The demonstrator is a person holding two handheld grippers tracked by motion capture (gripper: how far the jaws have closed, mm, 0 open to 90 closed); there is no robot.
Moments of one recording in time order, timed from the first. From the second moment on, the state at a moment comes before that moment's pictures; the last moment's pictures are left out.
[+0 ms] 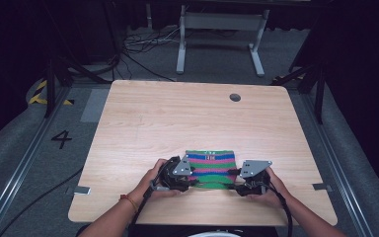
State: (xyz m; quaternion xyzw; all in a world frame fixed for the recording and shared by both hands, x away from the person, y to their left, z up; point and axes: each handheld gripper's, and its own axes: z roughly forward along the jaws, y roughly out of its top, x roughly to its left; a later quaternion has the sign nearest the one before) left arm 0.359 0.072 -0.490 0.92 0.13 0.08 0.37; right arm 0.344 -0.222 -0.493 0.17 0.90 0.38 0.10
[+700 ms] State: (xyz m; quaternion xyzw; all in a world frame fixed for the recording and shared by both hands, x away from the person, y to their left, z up) left arm 0.360 0.119 -0.456 0.92 0.18 0.14 0.32; right arm 0.347 -0.255 -0.460 0.21 0.89 0.37 0.16
